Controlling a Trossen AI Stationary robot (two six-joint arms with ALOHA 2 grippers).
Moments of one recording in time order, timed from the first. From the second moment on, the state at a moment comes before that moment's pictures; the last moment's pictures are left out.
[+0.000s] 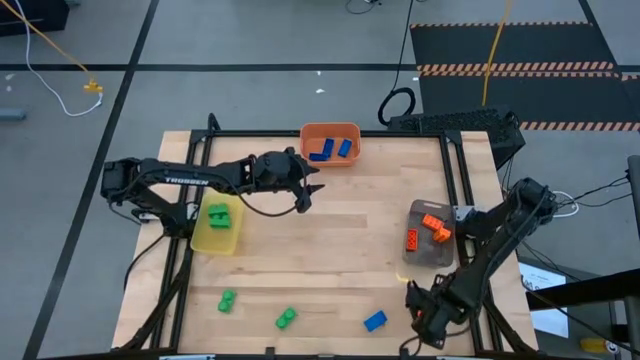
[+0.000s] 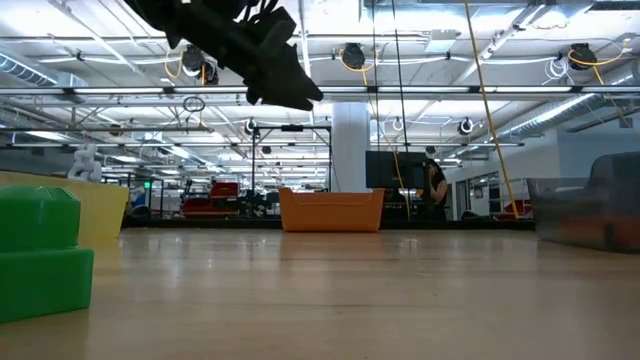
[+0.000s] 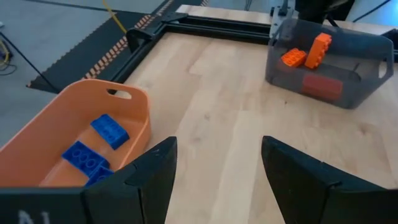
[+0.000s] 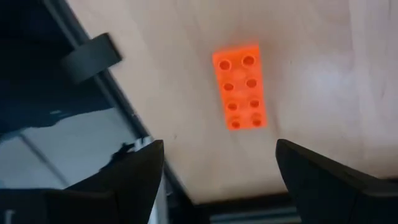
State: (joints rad) left arm 0.18 1.47 0.96 0.04 -0.10 -0.02; right arm 0.87 1.57 1.10 -0.94 -0.27 1.30
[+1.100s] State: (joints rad) left arm 0.13 1.47 0.96 -0.03 -0.10 -0.05; right arm 0.92 1.81 1.11 -0.94 -0.13 1.08
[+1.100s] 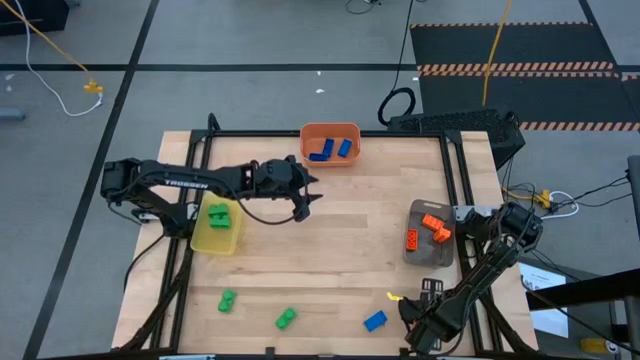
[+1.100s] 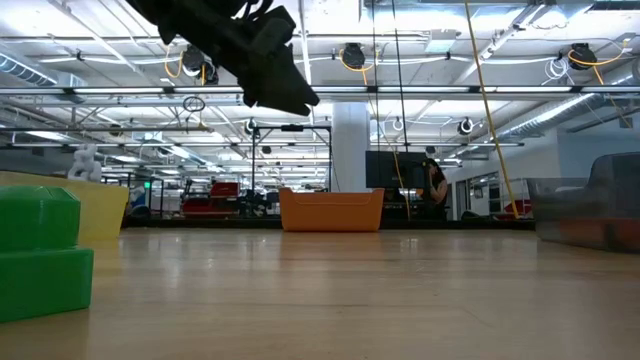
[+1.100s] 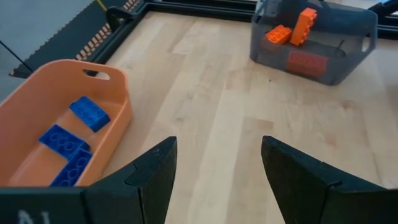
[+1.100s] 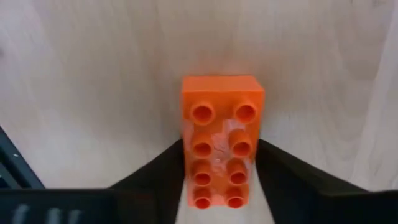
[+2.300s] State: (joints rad) left arm 0.08 1.47 0.96 -0.09 -0.11 -0.08; right arm 0.61 1.20 0.97 -1.46 0.16 1.02
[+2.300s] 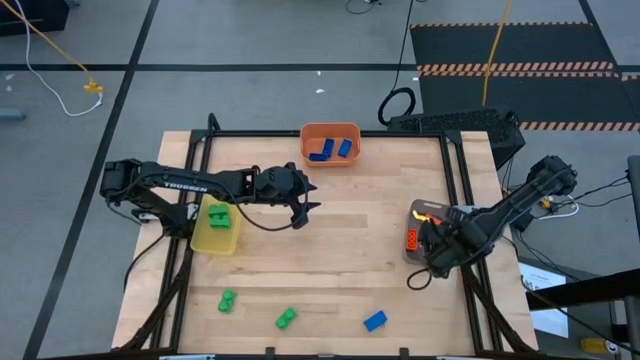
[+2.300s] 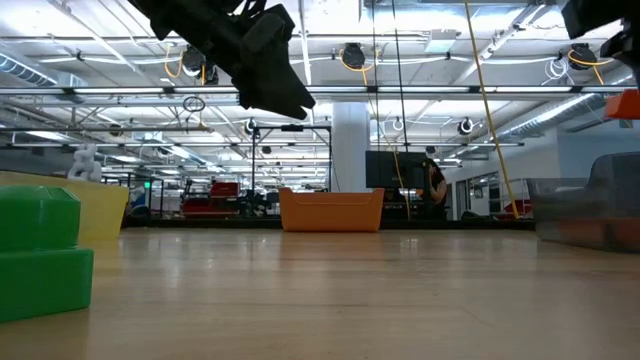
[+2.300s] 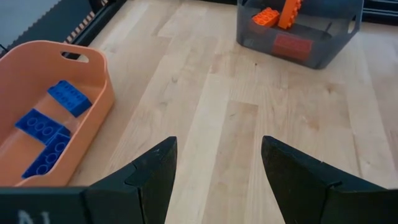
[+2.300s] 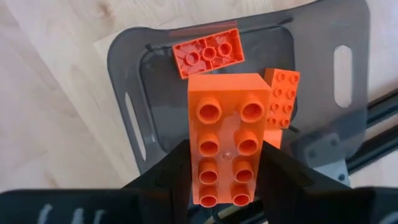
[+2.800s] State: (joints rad) left arm 0.08 1.47 0.96 -0.09 -0.11 -0.10; right arm 0.60 1.20 0.90 -1.36 0.16 0.96
